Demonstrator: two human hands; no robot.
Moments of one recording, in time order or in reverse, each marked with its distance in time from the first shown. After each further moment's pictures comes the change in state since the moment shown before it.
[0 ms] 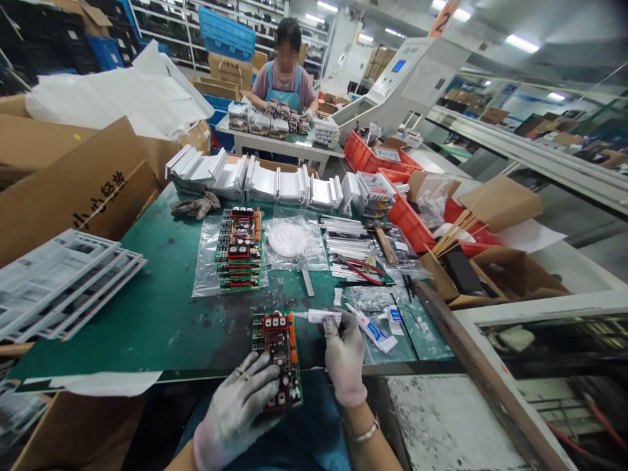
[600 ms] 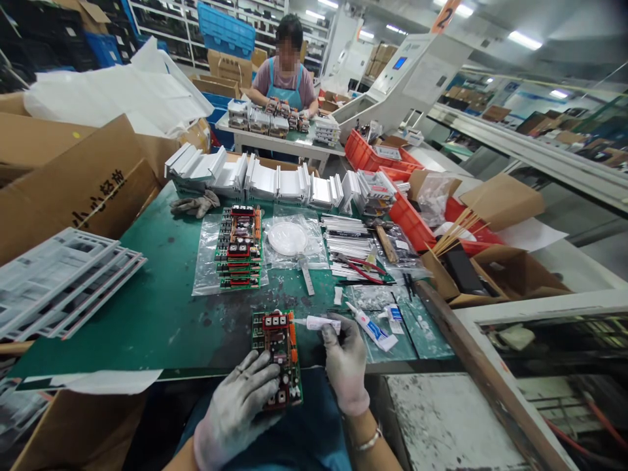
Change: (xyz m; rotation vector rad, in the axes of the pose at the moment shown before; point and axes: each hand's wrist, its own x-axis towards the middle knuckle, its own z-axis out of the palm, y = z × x) left_hand -0.003 -0.001 0.000 -0.025 -0.016 -0.015; right_hand -0.010 0.008 -0.007 0.033 -0.031 -0.045
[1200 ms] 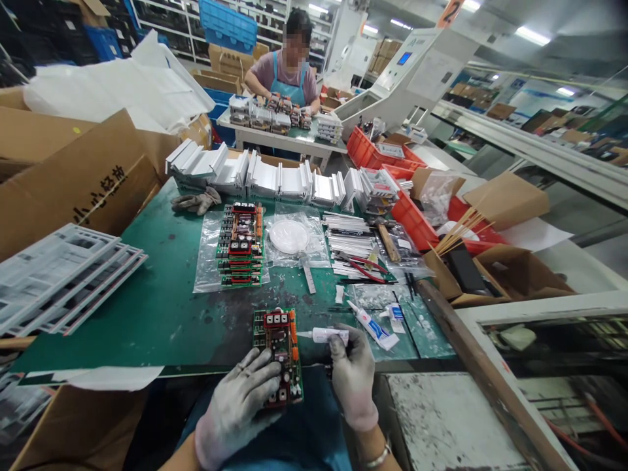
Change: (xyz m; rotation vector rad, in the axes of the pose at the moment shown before) left_hand 0.006 0.001 -0.003 -0.005 0.009 0.006; right_hand -0.014 0.013 -0.014 -0.052 0.021 -0.012
